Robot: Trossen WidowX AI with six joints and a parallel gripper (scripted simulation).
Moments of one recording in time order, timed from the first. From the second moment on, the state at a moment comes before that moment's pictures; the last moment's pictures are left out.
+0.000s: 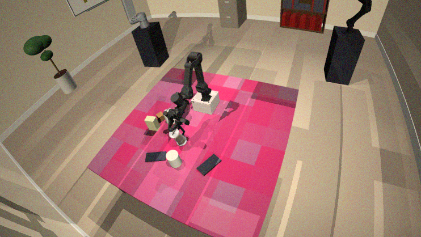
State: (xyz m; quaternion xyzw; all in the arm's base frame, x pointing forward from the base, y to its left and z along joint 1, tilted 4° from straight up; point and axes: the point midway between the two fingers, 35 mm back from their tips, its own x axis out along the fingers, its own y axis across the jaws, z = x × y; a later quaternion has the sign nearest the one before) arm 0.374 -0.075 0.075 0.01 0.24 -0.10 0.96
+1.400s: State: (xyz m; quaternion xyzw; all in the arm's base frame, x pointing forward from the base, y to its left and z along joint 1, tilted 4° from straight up) arm 0.384 -0.078 0.063 0.01 0.26 -0.10 0.96
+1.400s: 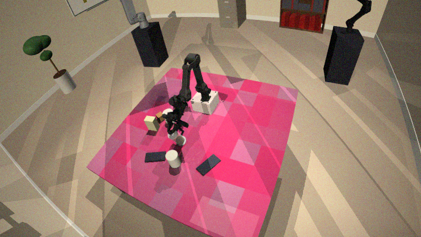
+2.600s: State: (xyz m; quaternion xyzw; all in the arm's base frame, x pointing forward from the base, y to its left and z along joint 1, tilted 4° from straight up) arm 0.389 -0.079 0.062 0.01 0.27 -0.10 0.96
